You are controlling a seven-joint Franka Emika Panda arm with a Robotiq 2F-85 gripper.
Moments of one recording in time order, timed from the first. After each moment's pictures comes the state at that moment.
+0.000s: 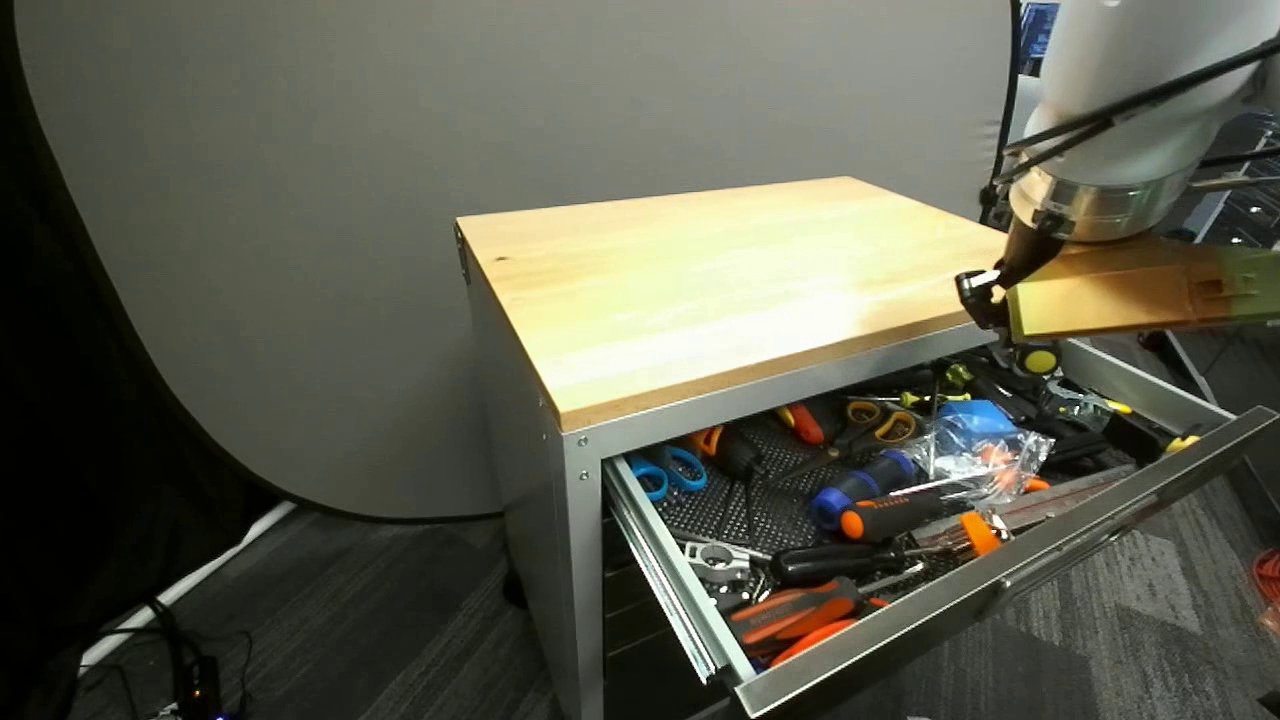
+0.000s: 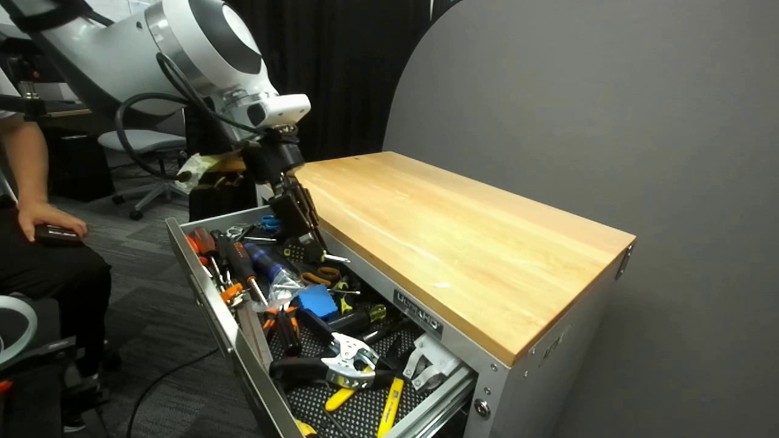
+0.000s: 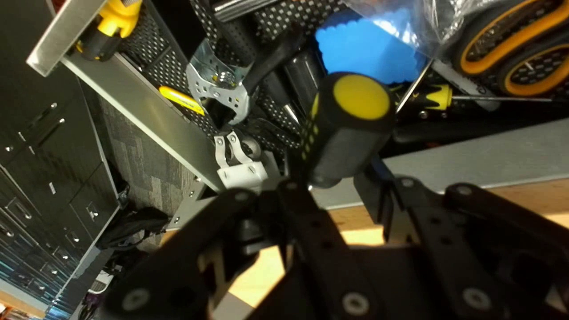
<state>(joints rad) 0.12 0.13 0.06 -2.38 -0.94 2.39 1.51</state>
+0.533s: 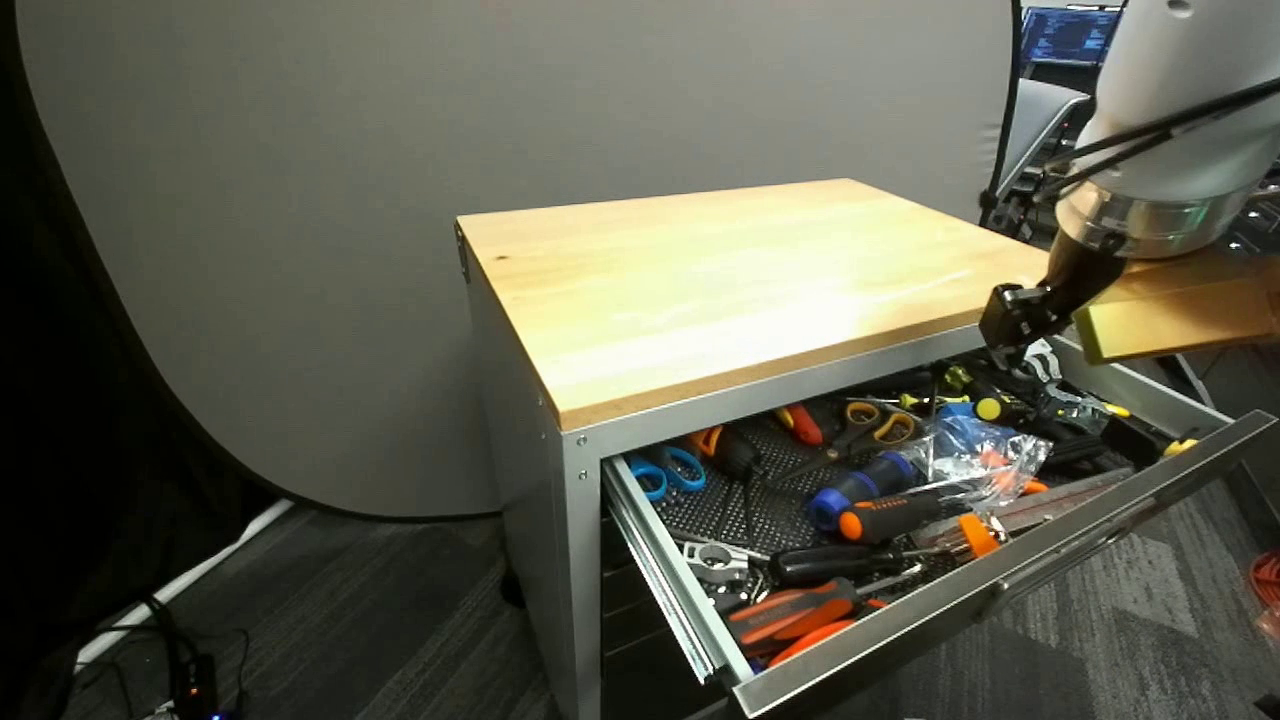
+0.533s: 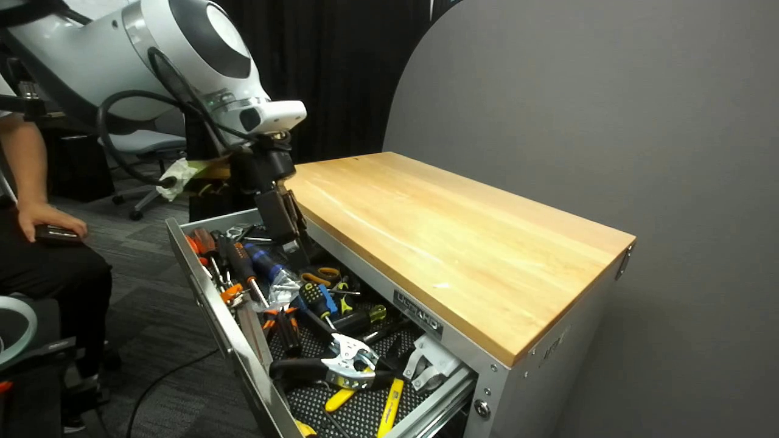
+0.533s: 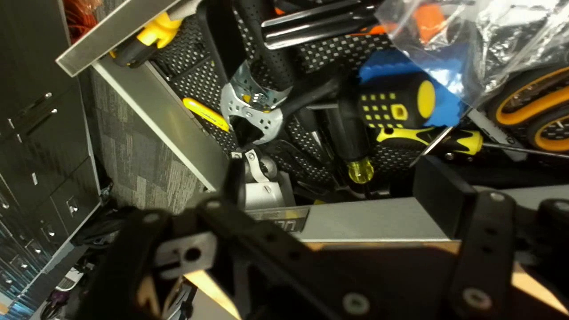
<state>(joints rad) 0.09 0.08 0.06 -2.46 -0.94 2.42 1.38</state>
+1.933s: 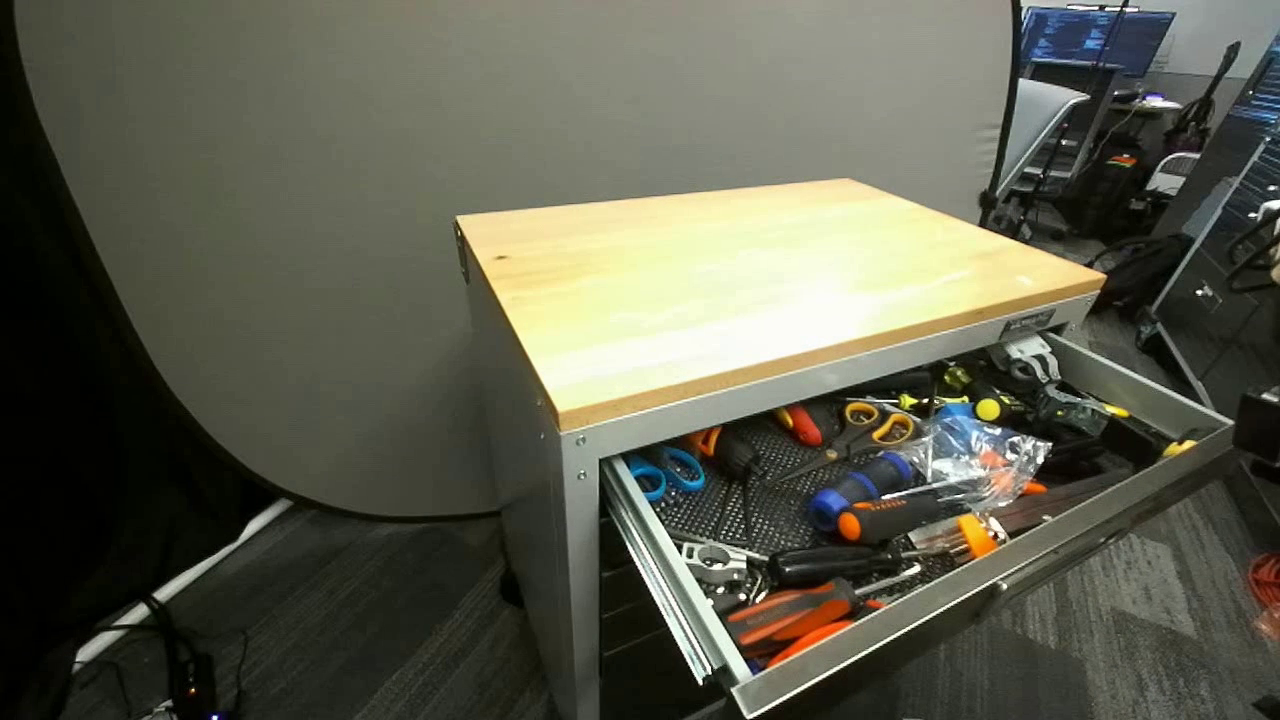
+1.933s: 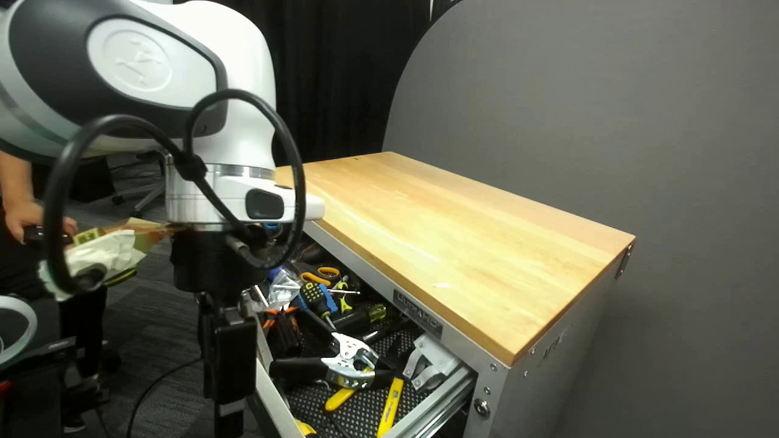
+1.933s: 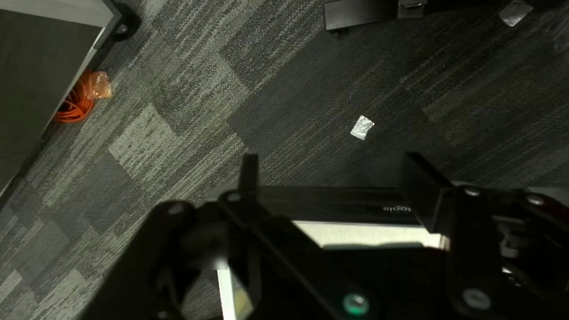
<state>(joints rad) -0.11 -0.02 -0.09 -2.68 -0.64 2.42 0.42</state>
